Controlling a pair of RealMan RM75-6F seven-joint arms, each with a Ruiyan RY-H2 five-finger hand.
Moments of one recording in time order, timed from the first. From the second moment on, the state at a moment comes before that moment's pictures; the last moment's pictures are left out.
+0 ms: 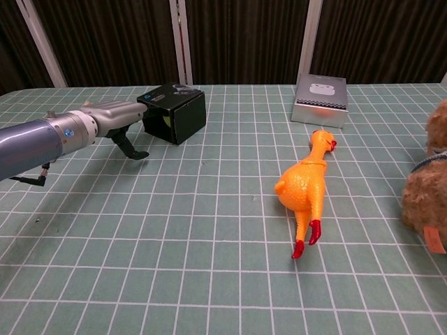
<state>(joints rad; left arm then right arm) -0.92 -1.82 -0.19 -0.72 1.29 0.71 -0.03 0.02 -1.06 0.03 -1.60 -1.61 1.58 0.09</state>
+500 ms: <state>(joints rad) -0.86 -1.68 -0.13 -0.98 1.33 0.76 0.01 0.02 -1.07 0.03 -1.60 -1.61 1.58 0.07</state>
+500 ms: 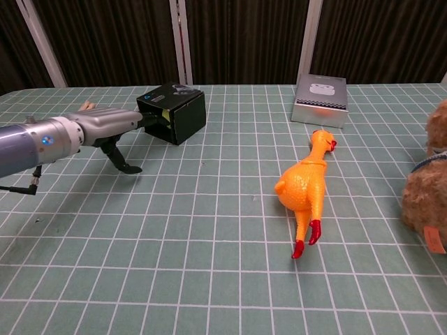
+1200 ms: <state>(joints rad) -0.25 -1.25 0.10 -1.61 1.44 1.56 0.30 0.04 -1.11 0.04 -1.61 -1.58 1.54 -0.03</state>
